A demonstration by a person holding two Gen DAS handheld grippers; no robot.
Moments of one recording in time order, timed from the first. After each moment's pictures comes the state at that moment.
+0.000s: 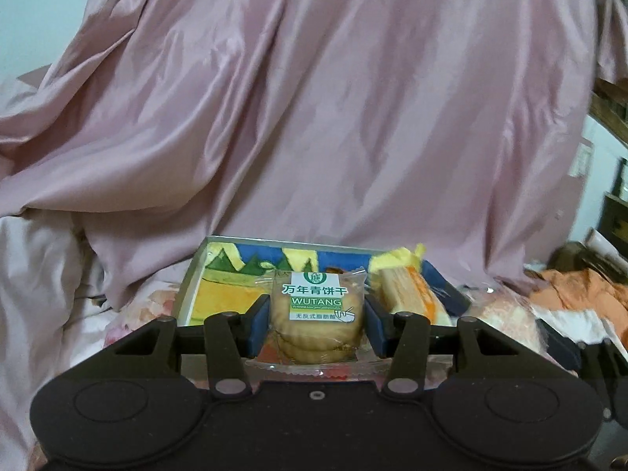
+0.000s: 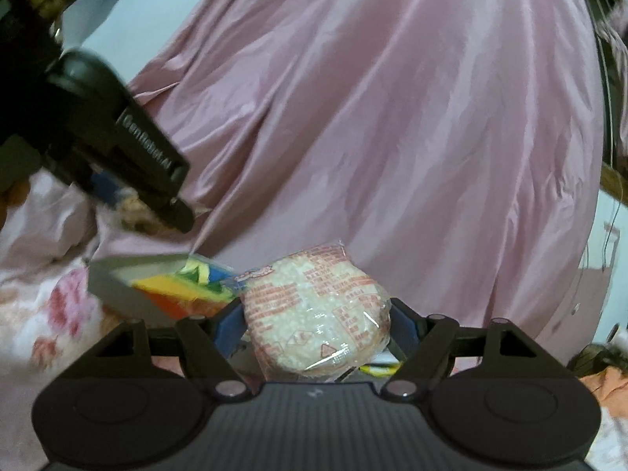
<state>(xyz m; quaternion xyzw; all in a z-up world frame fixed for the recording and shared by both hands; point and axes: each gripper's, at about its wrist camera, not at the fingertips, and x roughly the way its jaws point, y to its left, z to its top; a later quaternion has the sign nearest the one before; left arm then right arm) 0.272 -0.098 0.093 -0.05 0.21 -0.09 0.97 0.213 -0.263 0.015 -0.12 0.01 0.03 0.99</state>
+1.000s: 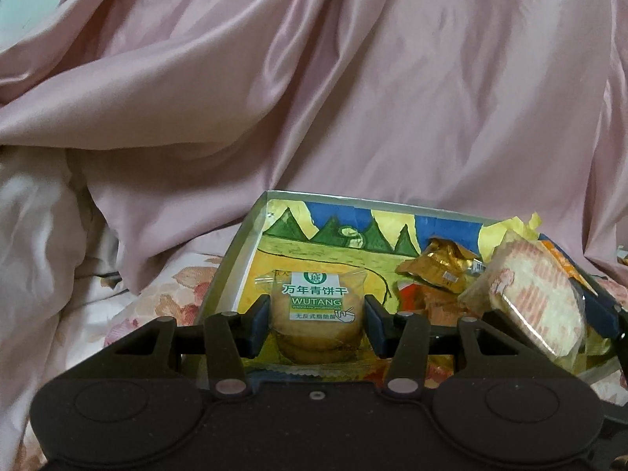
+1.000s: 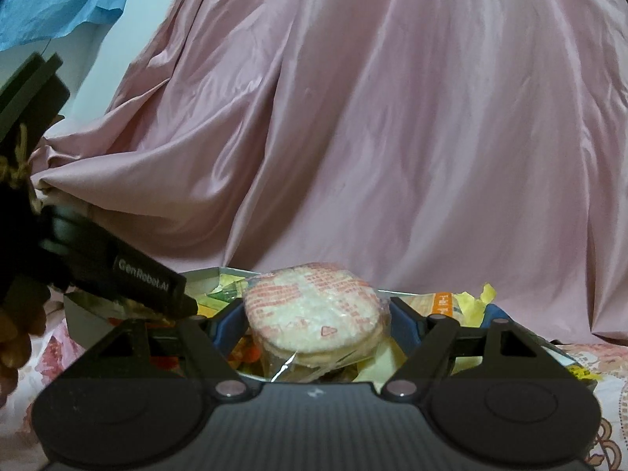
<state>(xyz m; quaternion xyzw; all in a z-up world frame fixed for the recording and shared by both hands) 0.372 -0.071 0.018 -0.03 0.26 -0.01 0.97 0.319 -0.252 -0.021 -0.02 0.03 0.11 0.99</state>
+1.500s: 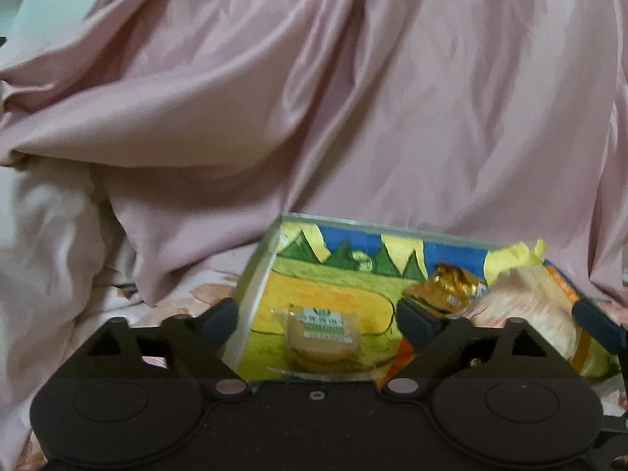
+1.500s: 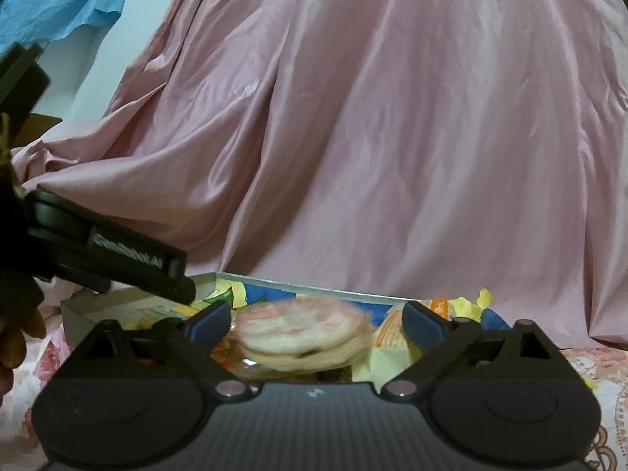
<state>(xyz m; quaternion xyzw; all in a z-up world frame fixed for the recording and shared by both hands) 0.358 -0.069 0.031 -0.04 0.22 0.01 0.97 0.318 -0.254 -0.016 -0.02 0.02 0.11 0.99</state>
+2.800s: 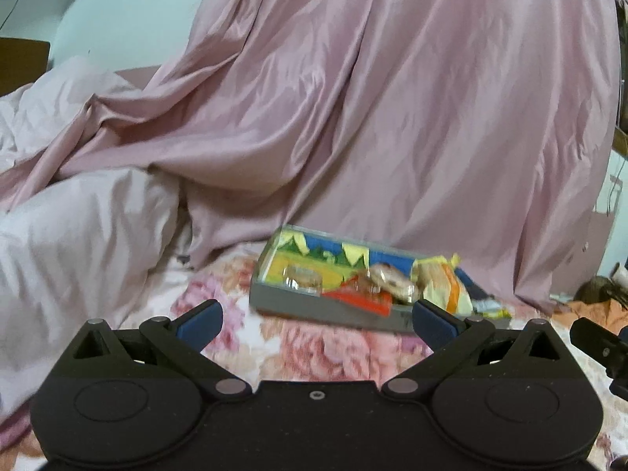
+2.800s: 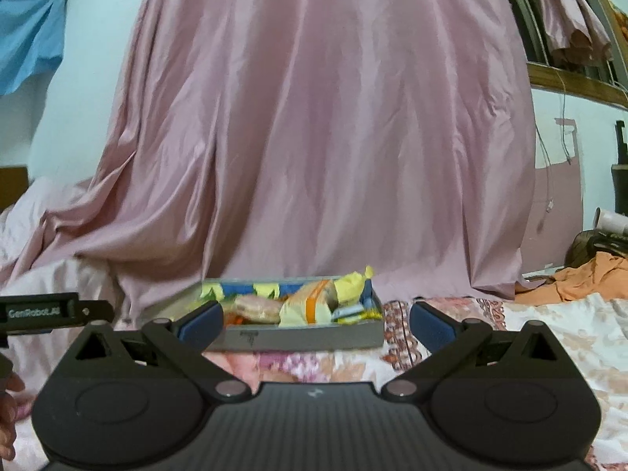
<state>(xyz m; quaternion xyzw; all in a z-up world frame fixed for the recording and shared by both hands) 0.143 -0.070 0.069 -0.09 0.17 -0.01 0.98 0.112 -0.317 0.044 0.05 0.07 0.03 1.00</state>
